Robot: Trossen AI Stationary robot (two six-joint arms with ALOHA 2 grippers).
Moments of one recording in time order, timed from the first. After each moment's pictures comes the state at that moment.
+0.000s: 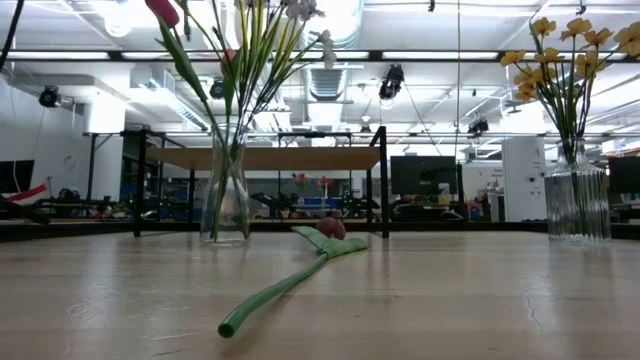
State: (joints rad) left arm -0.78 1.50 0.93 0.33 -0.90 -0.03; right arm 0.55 1.51 1.02 0.68 0.27 -0.29
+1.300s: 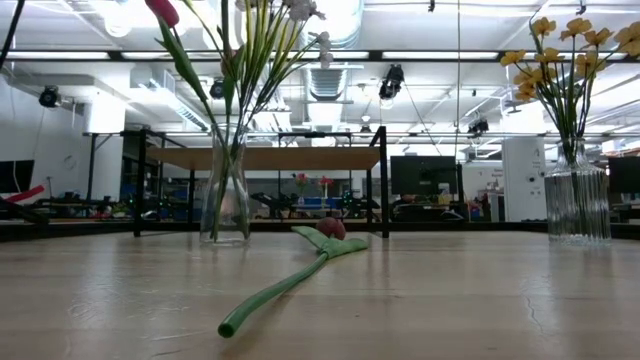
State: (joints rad) left arm -0.67 1.50 0.93 0.33 -0.75 -0.04; right arm 0.55 1.51 1.02 0.68 0.32 -0.29
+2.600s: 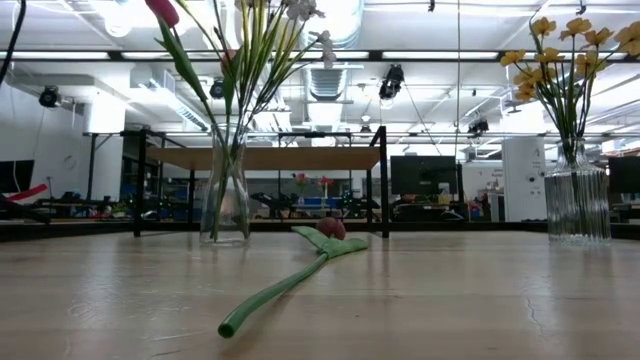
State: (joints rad) left arm -0.84 1.27 0.93 0.07 -0.55 -0.13; right arm 0.55 1.48 1.02 0.52 0.32 -0.24
